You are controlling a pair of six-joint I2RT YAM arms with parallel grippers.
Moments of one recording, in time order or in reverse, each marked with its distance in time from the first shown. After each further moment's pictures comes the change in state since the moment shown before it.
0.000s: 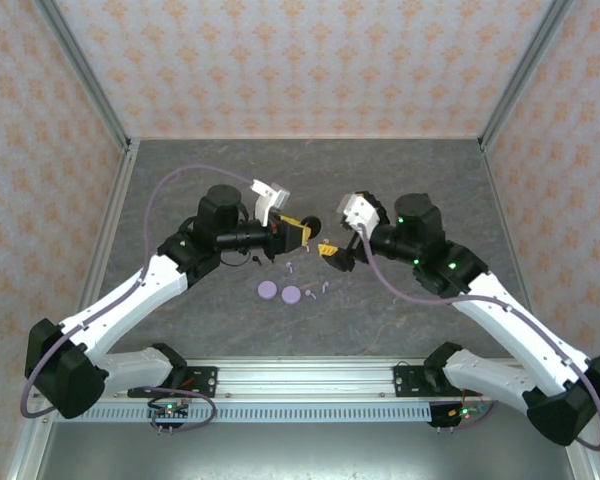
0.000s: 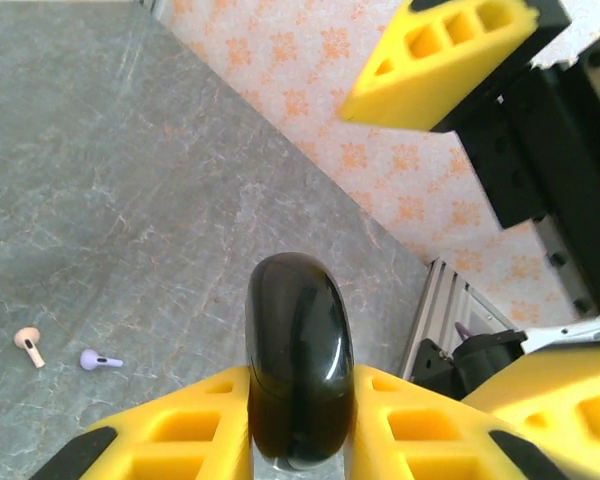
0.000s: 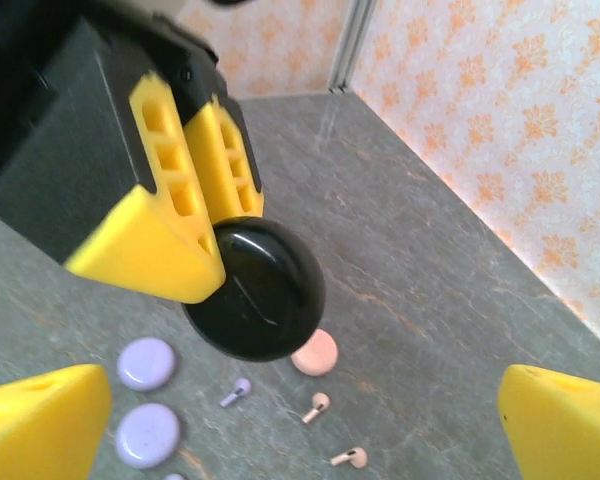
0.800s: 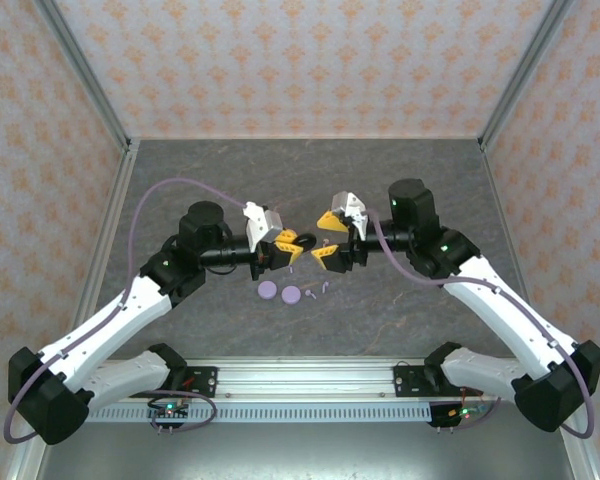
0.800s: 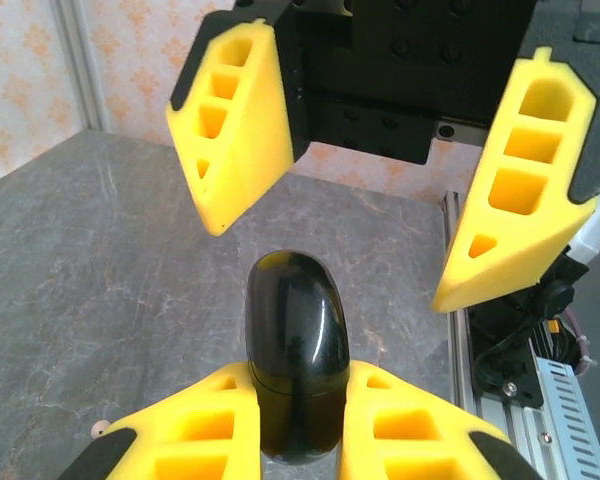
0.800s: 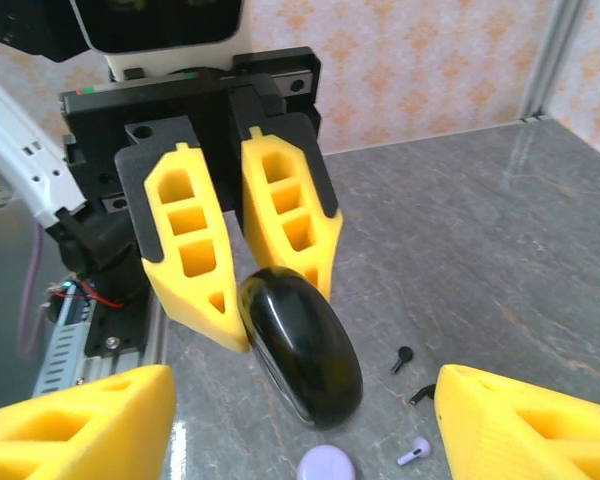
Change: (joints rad) left arm -0.006 -0.148 -0.091 0.005 0.100 0.453; right arm -0.048 0.134 0.092 -0.049 -0.449 0.075
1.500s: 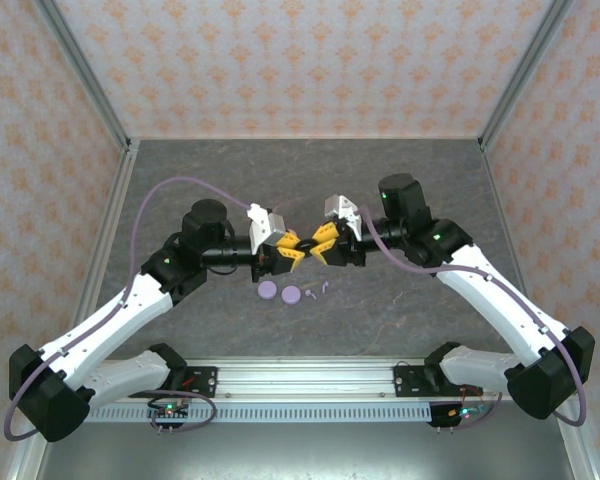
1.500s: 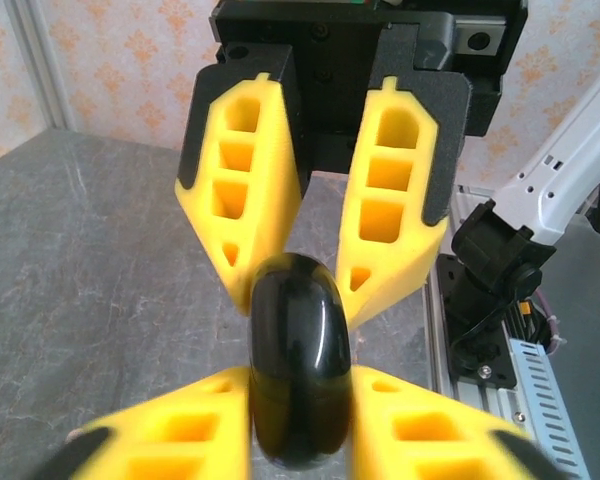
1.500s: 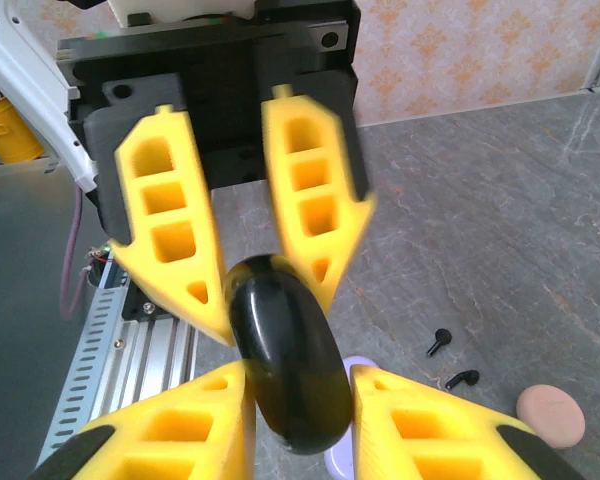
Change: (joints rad) left arm -0.007 0.012 0.023 -0.042 0.043 0.033; right arm -0.004 0.064 0.051 -0.118 -0.069 -0.087
